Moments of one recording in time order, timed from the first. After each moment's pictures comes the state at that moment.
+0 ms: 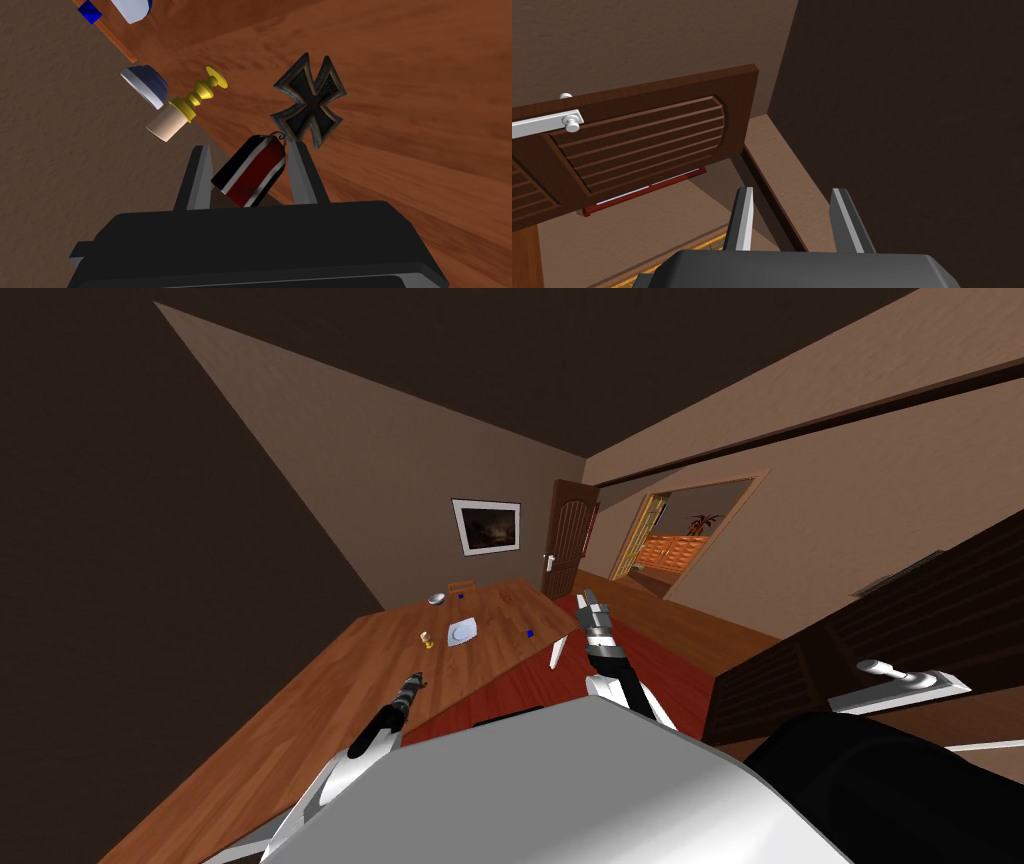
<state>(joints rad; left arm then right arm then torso) 0.31 0.31 0.06 -1.49 0.10 0.25 -0.27 0.54 0.00 -0.07 -2.24 -0.01 -0.42 -0.14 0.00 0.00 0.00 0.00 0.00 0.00</state>
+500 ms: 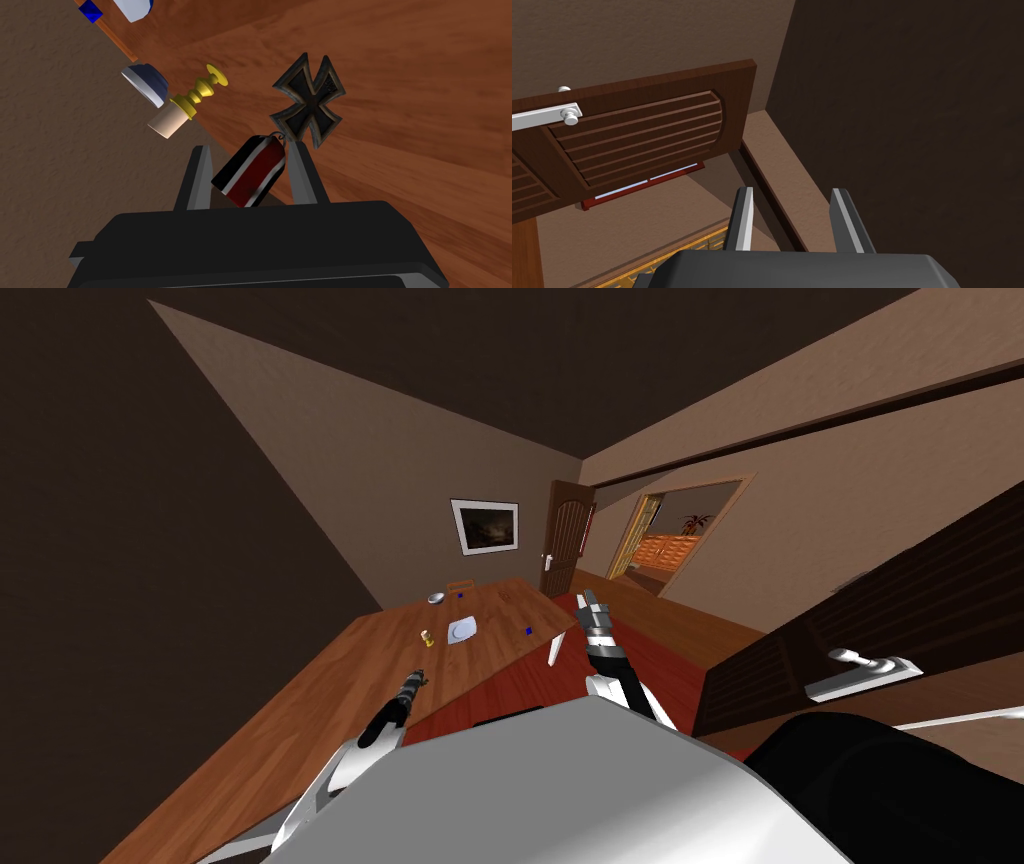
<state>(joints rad) 0.29 0.31 0.05 -1.50 -0.01 0.28 -0.15 0.54 0.00 -0.07 -2.24 -0.01 -0.42 -0.14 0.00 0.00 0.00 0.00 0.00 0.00</state>
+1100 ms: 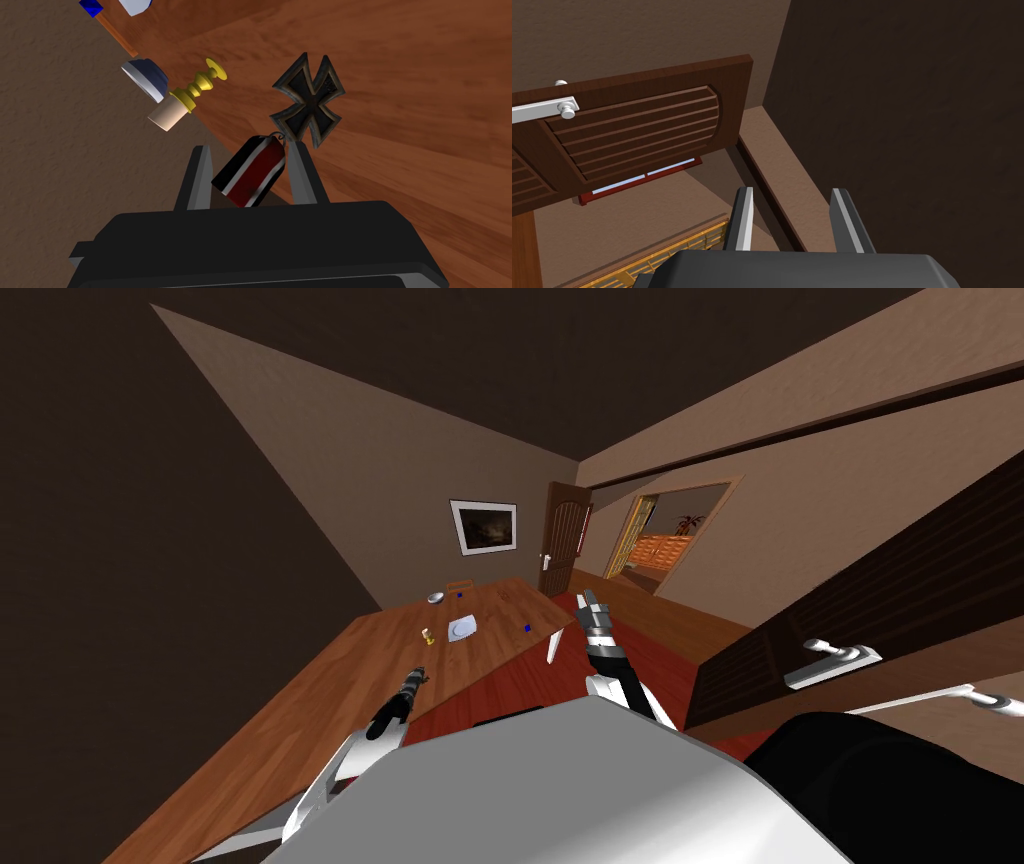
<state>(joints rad) 0.27 0.32 0.04 -1.49 -0.11 0.30 -0.04 0.54 0.00 -0.07 -2.24 -0.01 -0.42 -0.14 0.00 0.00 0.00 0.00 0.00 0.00</state>
